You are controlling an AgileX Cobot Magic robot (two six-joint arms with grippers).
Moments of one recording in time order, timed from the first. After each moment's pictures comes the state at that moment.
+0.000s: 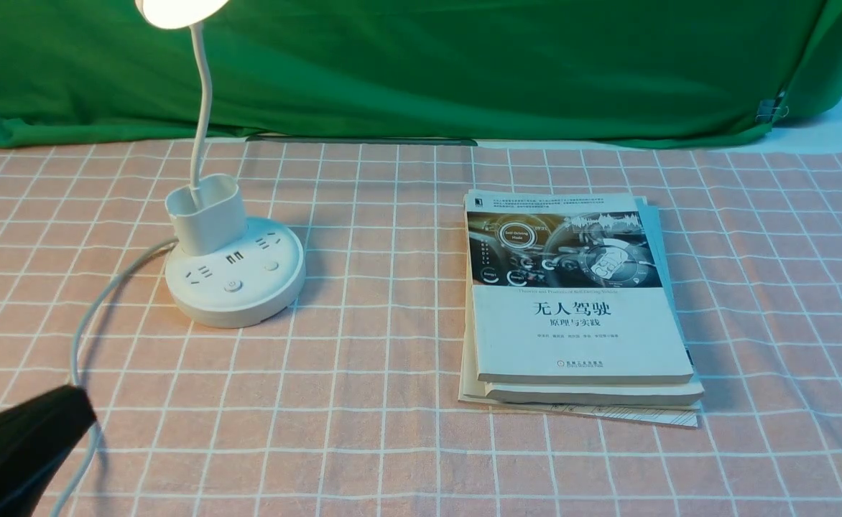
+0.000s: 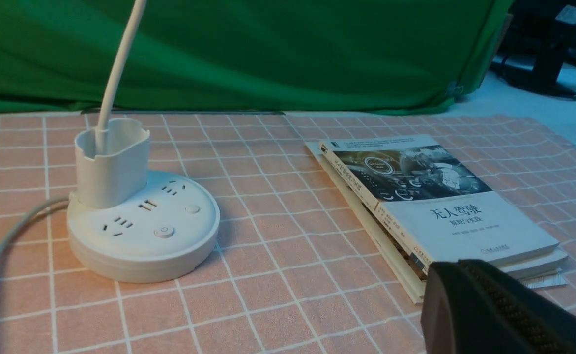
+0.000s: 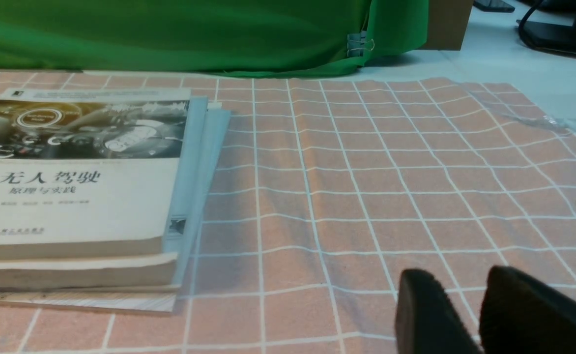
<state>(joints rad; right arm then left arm) -0.06 0.00 0.01 0.05 0.24 -0.07 -0.45 0.19 -0.25 -0.19 0.26 -0.02</state>
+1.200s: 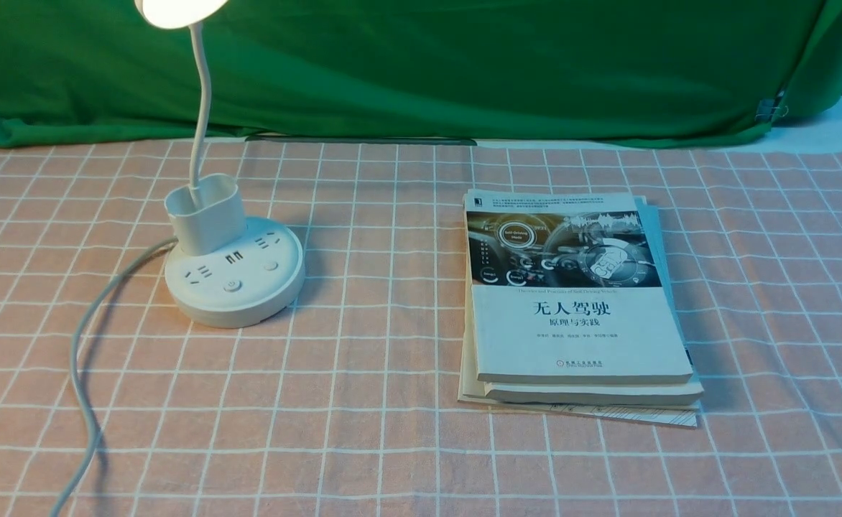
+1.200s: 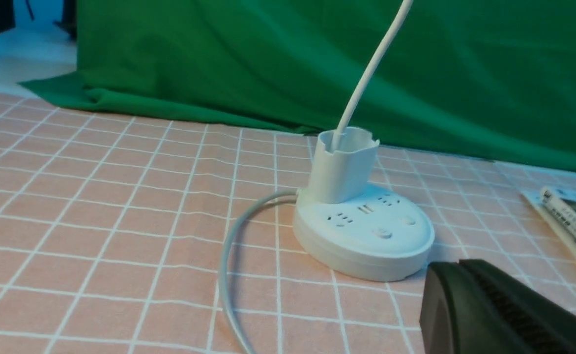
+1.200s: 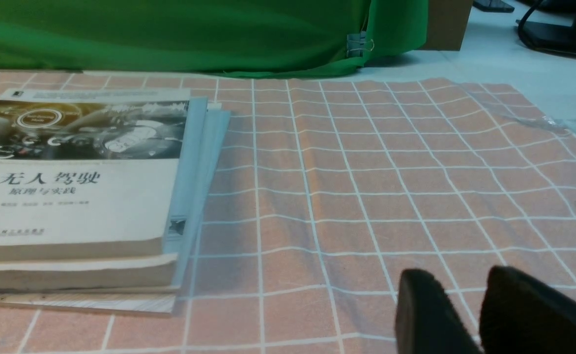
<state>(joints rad) -0.06 0.00 0.01 0.05 0.24 -0.07 -0.11 0.00 0.00 0.08 0.13 -0.26</state>
